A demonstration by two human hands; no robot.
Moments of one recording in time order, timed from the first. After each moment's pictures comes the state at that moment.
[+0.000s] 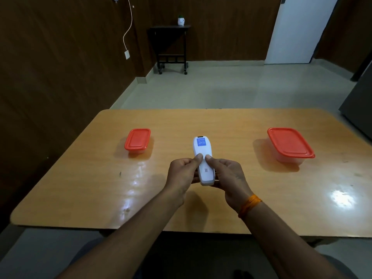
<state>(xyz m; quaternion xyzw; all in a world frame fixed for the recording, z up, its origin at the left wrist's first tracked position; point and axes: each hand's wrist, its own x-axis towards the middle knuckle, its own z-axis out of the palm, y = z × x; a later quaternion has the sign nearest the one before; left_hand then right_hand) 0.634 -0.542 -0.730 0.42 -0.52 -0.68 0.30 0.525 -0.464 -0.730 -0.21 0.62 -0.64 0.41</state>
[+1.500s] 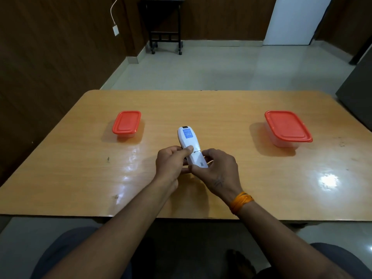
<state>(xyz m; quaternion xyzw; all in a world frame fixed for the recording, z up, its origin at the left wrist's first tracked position) 0.631 -0.556 -0.761 0.48 -0.49 -0.65 0.32 0.527 -0.459 -0.765 -0.45 0.80 -0.40 0.08</state>
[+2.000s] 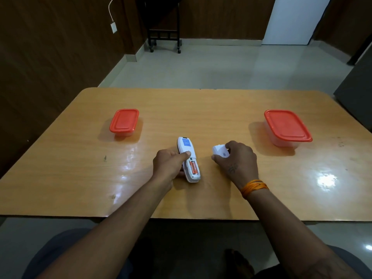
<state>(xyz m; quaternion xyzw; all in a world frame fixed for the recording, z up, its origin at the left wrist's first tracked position) 0.631 -0.571 -0.777 0.54 -0.53 -0.60 0.25 0.467 -0.459 -0.770 -0.39 0.88 -0.28 0.04</state>
